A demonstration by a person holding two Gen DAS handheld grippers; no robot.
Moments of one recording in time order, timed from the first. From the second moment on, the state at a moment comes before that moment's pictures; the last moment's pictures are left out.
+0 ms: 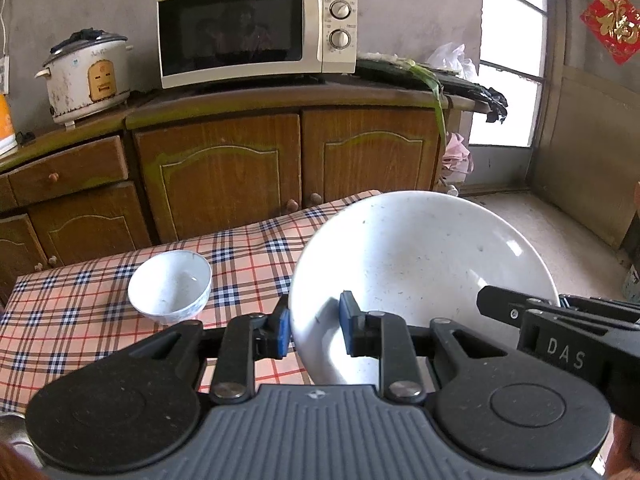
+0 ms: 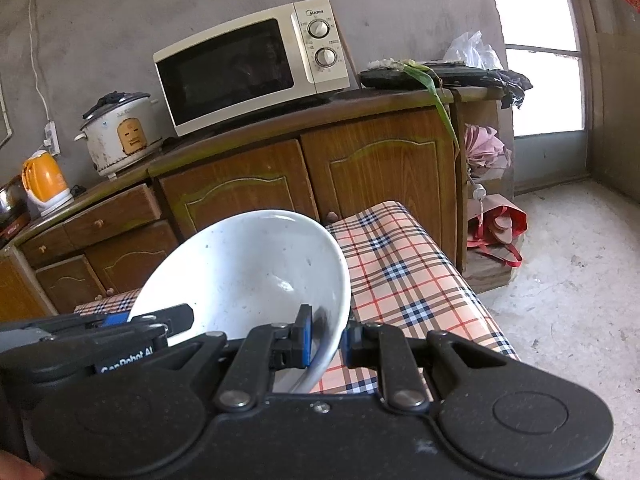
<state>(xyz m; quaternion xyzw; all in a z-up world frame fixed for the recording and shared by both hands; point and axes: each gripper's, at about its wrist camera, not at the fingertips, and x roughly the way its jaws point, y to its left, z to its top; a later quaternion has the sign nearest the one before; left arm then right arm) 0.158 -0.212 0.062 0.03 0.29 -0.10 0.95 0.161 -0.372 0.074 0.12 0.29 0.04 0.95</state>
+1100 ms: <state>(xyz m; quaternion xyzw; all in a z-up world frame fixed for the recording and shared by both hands) 0.126 -0.211 0.060 0.03 0.30 -0.10 0.95 0.137 -0.370 0.082 0.11 0.28 0.03 0.95</state>
